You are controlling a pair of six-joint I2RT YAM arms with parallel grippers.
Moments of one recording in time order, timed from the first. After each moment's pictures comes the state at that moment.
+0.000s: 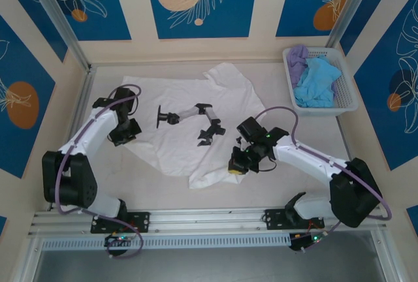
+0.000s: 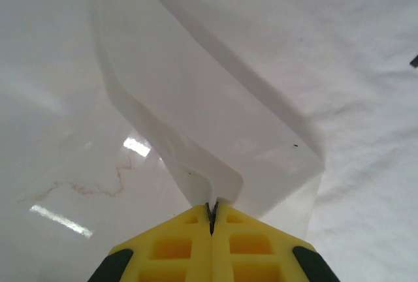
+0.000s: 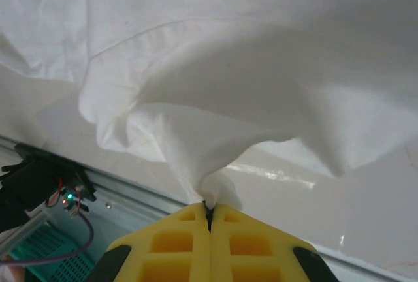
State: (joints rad) left arm -0.14 1.45 1.13 -1.11 -0.13 -0.65; right arm 0.65 1.27 0.80 -0.80 -0.50 0.88
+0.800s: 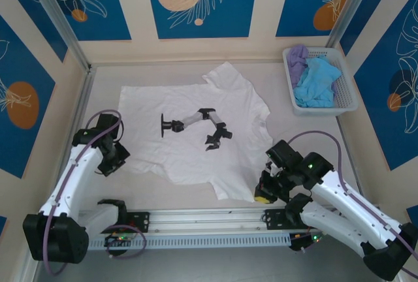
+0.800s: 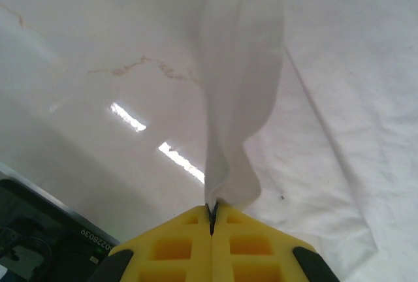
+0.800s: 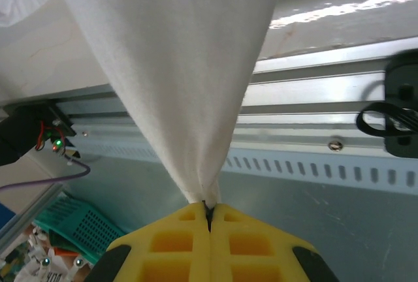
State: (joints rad) left arm -0.06 1.03 0.86 -1.27 -0.09 -0.83; right arm 0.66 0.74 0.70 -1.31 -0.51 1.09
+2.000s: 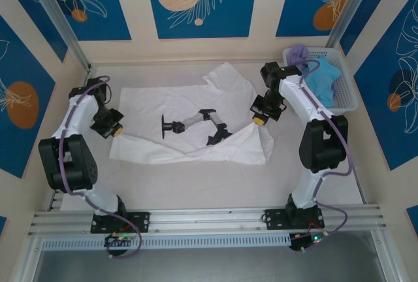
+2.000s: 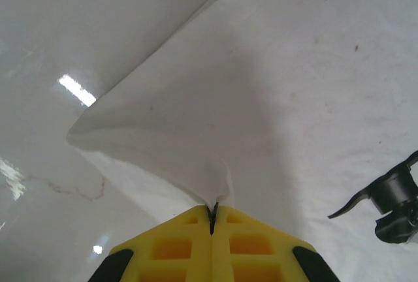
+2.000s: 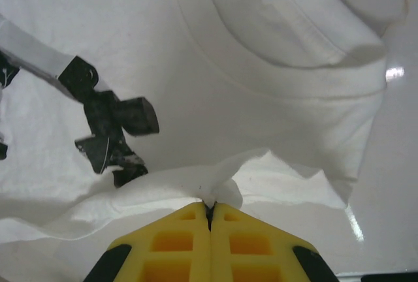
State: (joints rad) left arm 0.15 1.65 1.33 -1.16 0.08 -0.75; right arm 0.21 1.84 1.63 -1.34 -0.23 0.71
